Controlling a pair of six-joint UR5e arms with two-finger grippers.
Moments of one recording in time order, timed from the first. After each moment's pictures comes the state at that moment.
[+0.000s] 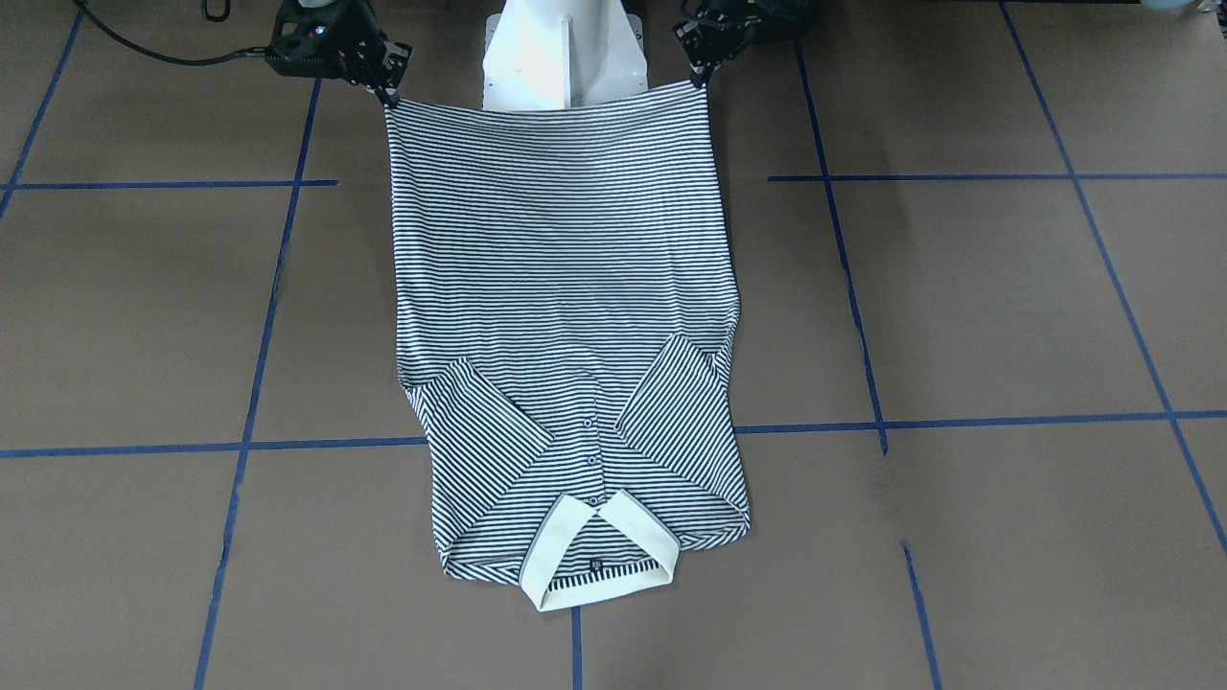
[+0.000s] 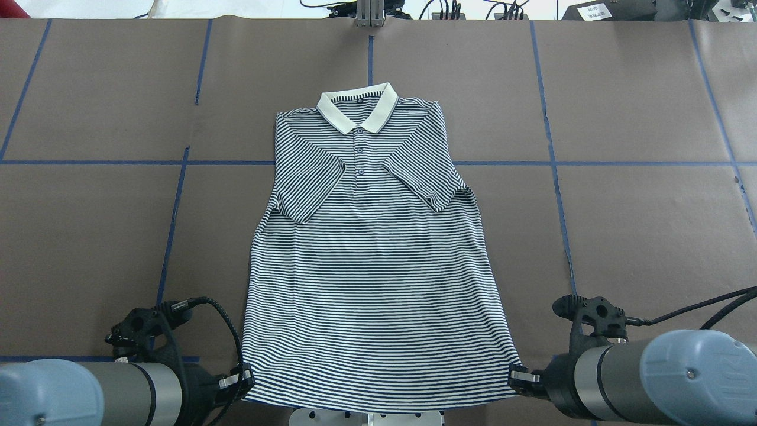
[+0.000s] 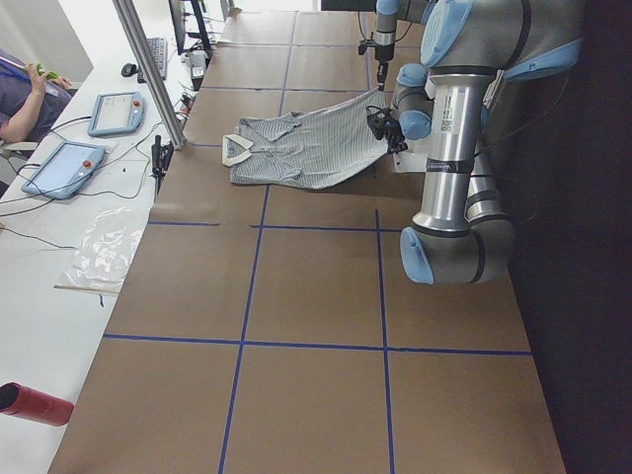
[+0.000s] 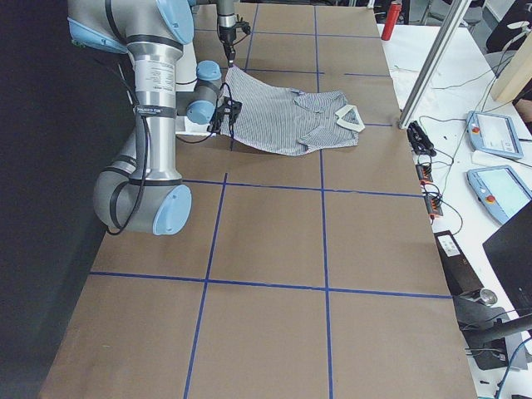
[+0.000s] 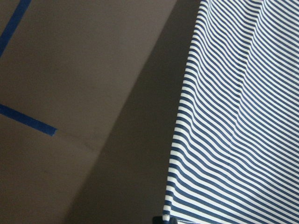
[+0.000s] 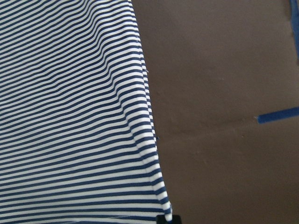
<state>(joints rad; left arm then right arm) -0.09 -1.74 -2.43 -1.52 -1.62 -1.93 0.14 -1.64 2.38 -1.38 1.74 1.75</state>
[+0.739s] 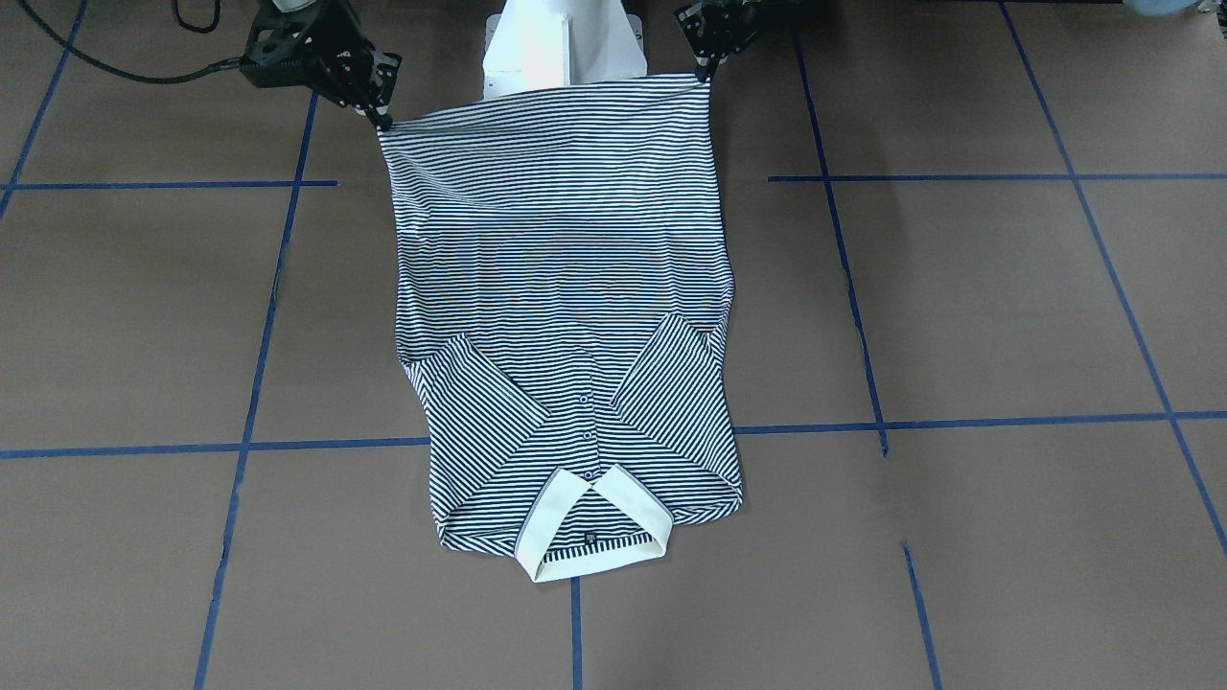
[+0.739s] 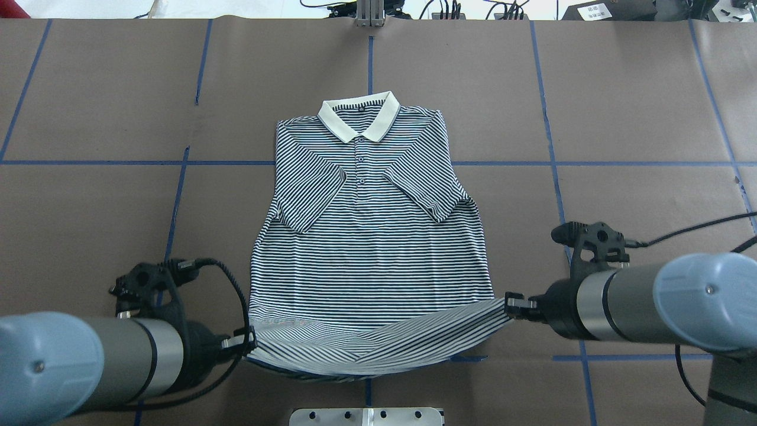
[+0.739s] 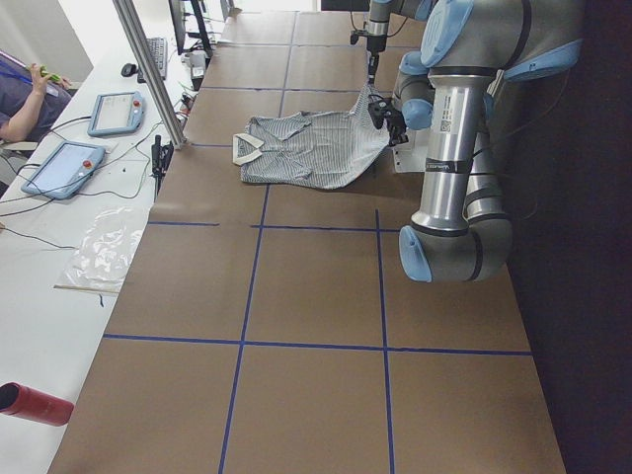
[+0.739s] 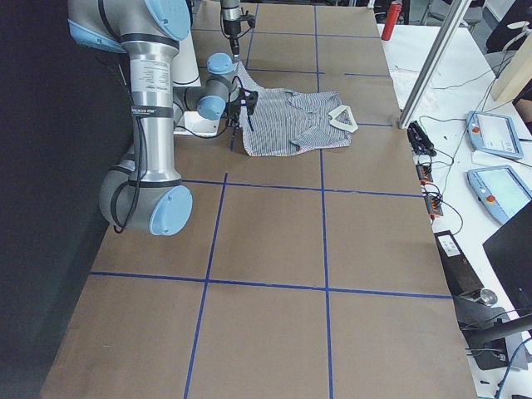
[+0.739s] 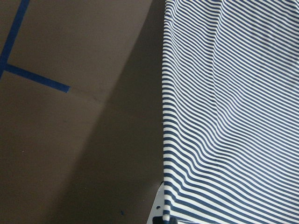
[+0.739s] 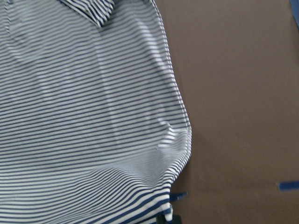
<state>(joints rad) -0.24 -1.83 -2.39 -1.47 -1.64 -1.72 0.39 -1.51 2.30 -1.38 1.77 1.49</state>
